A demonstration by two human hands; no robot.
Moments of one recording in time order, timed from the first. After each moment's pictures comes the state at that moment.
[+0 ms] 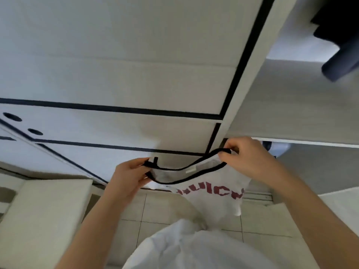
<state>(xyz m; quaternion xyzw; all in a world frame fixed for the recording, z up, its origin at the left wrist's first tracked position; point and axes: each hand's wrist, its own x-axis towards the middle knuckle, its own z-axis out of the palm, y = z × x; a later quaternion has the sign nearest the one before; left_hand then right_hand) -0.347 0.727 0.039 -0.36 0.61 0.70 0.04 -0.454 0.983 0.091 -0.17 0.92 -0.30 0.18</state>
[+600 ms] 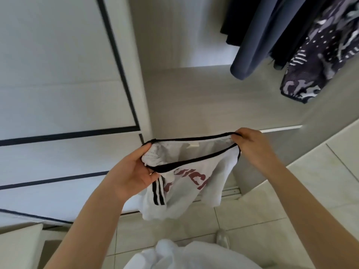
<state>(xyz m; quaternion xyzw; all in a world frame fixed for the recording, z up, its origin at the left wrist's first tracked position) -0.430 0.871 0.077 -0.27 0.37 0.87 0.20 -0.490 1.154 0.077 0.05 0.92 -0.38 0.03</state>
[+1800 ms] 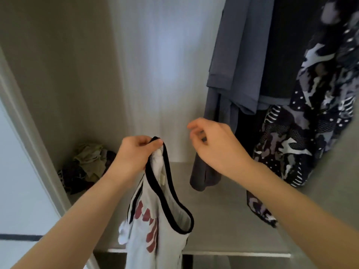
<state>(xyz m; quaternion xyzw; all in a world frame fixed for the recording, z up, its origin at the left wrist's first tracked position) -0.597 1.044 0.279 -0.09 0.75 0.62 -0.19 -0.636 1.239 0.303 -0.34 0.85 -0.33 -0.21</state>
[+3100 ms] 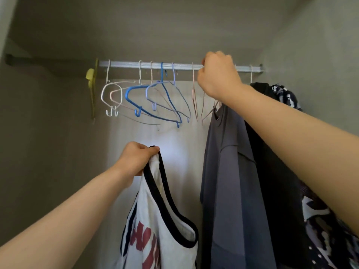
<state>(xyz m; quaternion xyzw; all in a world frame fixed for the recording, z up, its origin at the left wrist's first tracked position) -0.736 1.008 0.563 0.06 0.76 0.54 -0.34 -0.703 1.215 0.708 -0.16 0.75 -0.13 -0.62</state>
